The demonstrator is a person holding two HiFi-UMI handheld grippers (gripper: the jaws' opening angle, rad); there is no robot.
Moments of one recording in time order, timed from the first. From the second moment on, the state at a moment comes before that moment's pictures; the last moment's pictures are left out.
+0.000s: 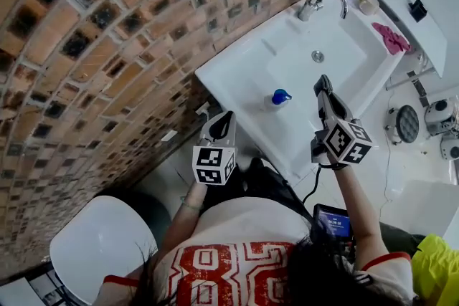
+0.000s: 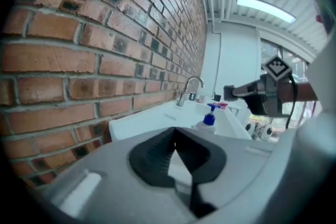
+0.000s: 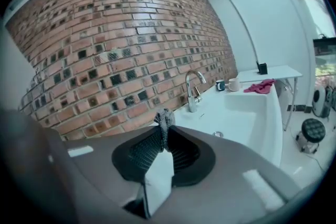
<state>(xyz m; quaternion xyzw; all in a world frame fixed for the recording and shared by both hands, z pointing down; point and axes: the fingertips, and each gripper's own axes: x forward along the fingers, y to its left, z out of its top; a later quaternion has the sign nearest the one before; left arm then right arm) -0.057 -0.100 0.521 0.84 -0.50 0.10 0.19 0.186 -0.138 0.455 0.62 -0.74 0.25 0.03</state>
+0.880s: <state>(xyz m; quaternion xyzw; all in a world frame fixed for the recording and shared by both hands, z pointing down) -0.062 -0.093 0.521 0.85 -0.48 0.10 0.19 0.045 -0.099 0.456 0.49 -0.82 0.29 0.01</state>
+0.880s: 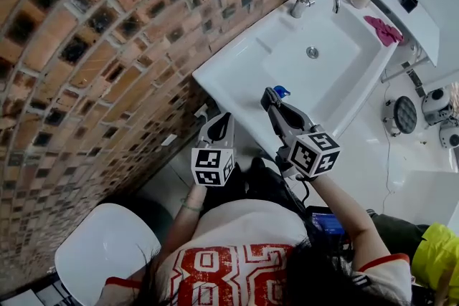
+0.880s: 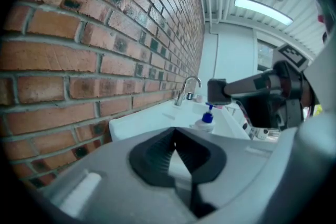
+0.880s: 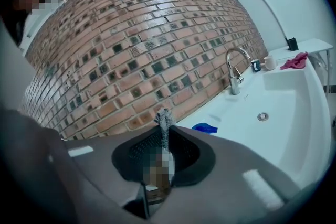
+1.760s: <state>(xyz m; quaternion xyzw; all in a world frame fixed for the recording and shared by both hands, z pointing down) -0.058 -0.104 0.517 0.85 -0.48 0.09 0.18 0.118 -0.117 0.470 0.53 -0.78 0.32 0.03</state>
